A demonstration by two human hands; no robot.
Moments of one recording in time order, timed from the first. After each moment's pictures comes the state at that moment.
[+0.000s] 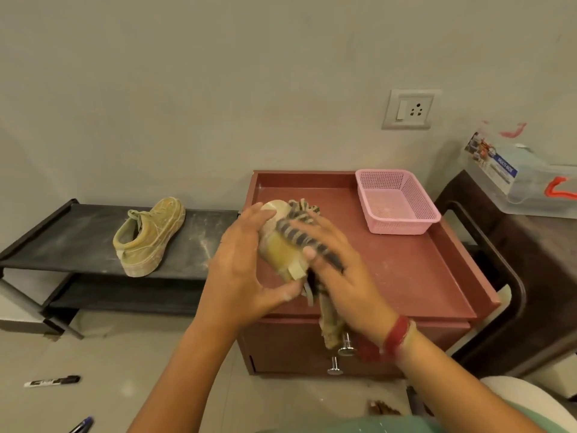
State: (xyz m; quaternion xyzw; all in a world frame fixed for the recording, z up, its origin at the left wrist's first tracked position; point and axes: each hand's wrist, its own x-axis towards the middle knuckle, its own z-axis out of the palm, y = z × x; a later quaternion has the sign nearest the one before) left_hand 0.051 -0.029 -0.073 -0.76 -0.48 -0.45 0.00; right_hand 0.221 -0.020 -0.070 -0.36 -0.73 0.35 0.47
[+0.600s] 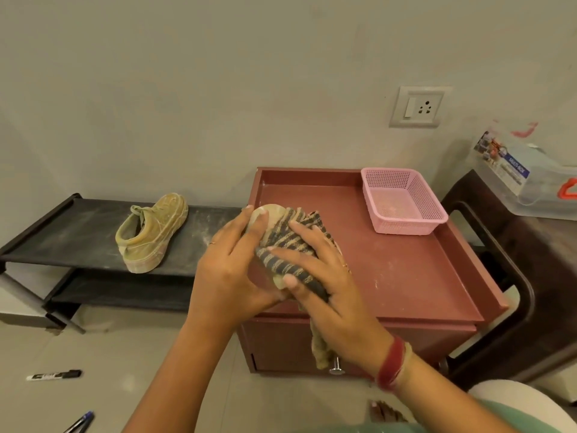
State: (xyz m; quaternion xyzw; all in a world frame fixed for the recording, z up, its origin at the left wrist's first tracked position) left_hand 0.041 -0.027 -0.081 -0.74 -0.50 -0.43 0.11; right_hand 0.207 -0.032 -0.081 -0.36 -0.77 0.29 0.44
